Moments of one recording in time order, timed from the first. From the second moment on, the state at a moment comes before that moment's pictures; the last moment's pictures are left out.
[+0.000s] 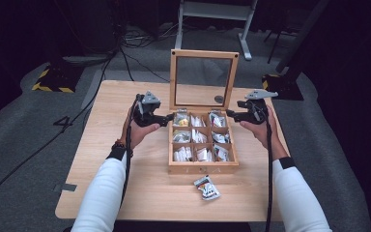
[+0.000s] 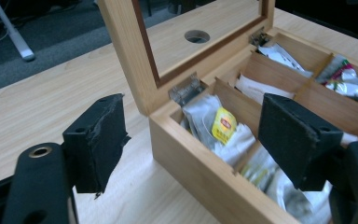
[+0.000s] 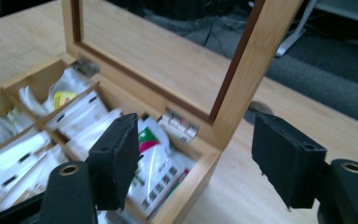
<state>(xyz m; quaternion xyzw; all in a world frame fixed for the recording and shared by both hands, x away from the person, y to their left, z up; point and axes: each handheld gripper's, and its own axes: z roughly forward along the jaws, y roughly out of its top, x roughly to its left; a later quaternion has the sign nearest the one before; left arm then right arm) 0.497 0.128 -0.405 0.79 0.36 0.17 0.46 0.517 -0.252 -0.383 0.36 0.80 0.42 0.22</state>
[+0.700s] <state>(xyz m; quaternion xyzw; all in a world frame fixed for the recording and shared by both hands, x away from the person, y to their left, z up) 0.549 0.093 -0.410 0.80 0.41 0.17 0.40 0.561 -0.238 -0.400 0.38 0.81 0.40 0.21</state>
